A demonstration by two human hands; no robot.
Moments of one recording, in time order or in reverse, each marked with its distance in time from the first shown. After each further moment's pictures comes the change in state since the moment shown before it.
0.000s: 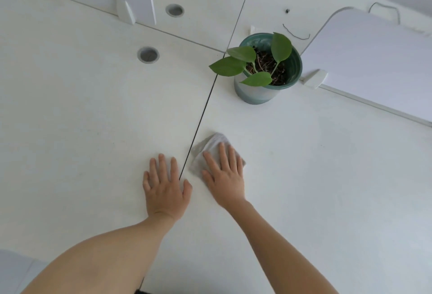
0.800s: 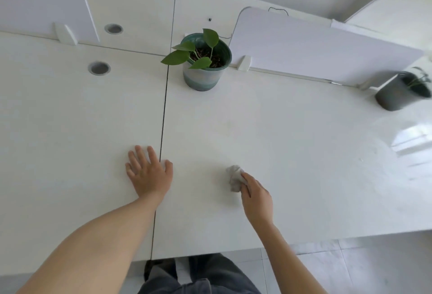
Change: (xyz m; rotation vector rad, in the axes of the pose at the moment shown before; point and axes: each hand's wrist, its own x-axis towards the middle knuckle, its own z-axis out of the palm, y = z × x) left_hand -0.007 -0.005 -0.007 -0.195 -0.073 0.042; right_hand -0.176 0.006 -0.037 0.482 0.222 0.672
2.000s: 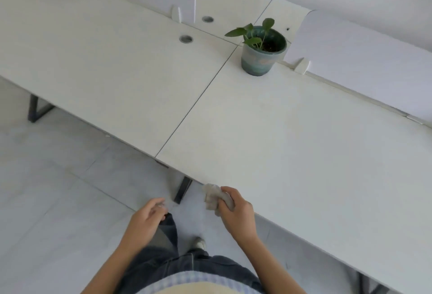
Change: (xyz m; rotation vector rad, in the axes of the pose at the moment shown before) left_hand -0.317 -0.015 0.015 -0.849 -0.066 -0.388; right_hand -0.095 0.100 -0.026 0.181 -0.527 -0.362
